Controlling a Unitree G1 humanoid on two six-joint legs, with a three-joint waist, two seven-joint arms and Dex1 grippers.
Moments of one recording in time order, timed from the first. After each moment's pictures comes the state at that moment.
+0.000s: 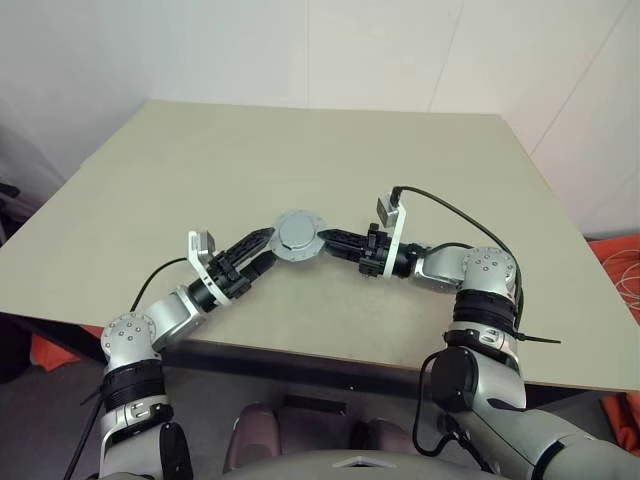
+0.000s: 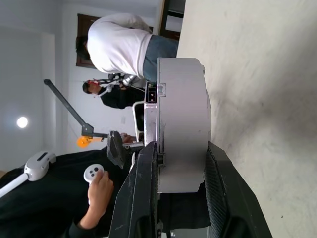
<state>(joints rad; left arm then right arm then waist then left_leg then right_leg) -0.31 0.17 0.50 0.19 -1.30 1.25 -0.48 -0.69 -0.05 -0.59 0.34 0.88 1.61 0.35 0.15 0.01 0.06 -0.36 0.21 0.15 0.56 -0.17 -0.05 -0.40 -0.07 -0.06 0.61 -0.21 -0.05</state>
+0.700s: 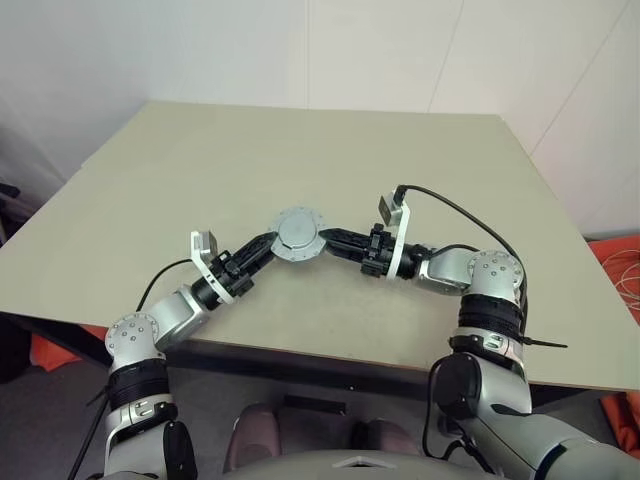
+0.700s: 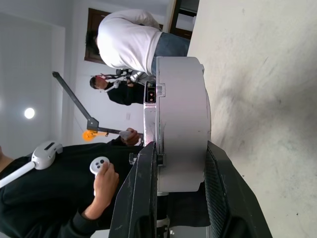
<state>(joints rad) -0.31 0.16 0.50 0.21 -1.34 1.25 -0.43 -0.66 -0.08 -0.55 0.30 1.01 1.61 0.31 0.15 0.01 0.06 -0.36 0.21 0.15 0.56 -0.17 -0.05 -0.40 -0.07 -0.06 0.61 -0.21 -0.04</state>
